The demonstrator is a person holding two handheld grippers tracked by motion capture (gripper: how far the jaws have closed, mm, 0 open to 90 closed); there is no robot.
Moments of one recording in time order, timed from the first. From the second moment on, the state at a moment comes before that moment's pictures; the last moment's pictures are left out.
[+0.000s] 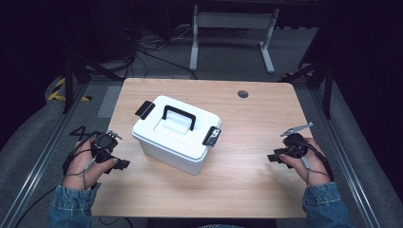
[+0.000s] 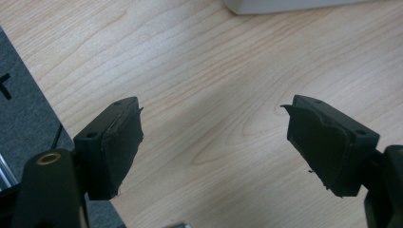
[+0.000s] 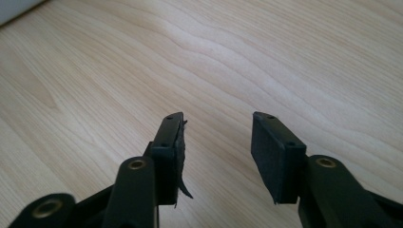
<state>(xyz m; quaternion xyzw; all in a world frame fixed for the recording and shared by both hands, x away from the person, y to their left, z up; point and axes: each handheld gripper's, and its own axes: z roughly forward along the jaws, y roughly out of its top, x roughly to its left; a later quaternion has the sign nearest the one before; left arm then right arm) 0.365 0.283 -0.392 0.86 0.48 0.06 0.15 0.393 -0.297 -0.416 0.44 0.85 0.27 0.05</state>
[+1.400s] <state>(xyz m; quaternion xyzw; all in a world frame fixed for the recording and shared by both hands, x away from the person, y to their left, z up) 0.375 0.282 -0.379 0.87 0.45 0.05 0.19 0.396 -0.252 -0.388 0.37 0.87 0.33 0.03</state>
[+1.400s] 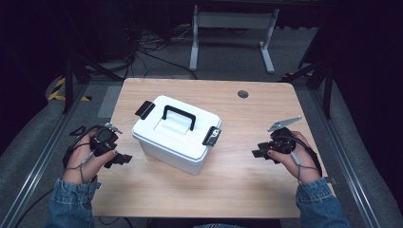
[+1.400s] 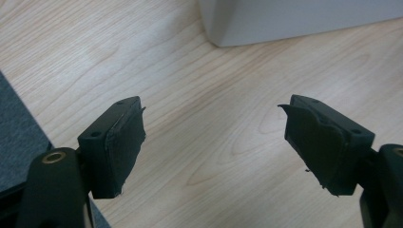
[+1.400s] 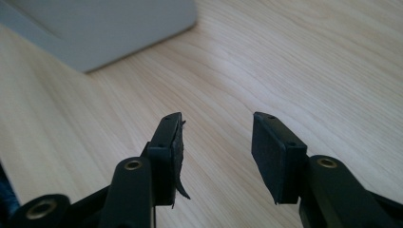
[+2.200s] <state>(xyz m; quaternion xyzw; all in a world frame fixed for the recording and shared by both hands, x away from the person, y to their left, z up) 0.373 0.282 -0.378 0.88 0.44 0.04 0.18 0.401 -0.179 -0.316 0.29 0.87 0.39 0.03</state>
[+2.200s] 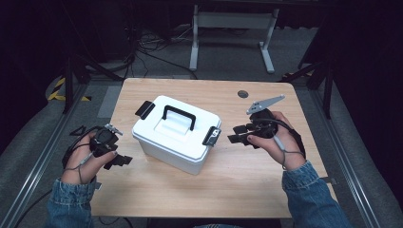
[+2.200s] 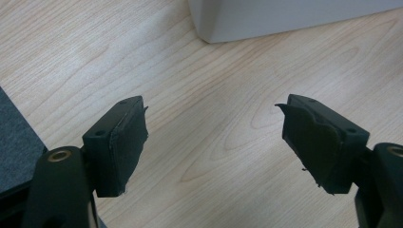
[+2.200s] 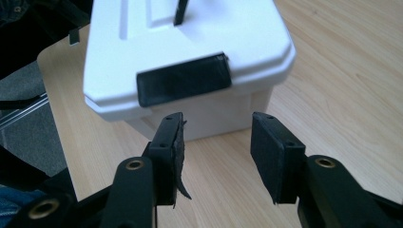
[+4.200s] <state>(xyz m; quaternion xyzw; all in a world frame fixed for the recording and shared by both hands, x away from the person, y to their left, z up) 0.381 0.280 -0.381 0.88 0.44 0.05 0.18 0.456 -0.055 -0.328 0.25 0.89 0.38 0.00</state>
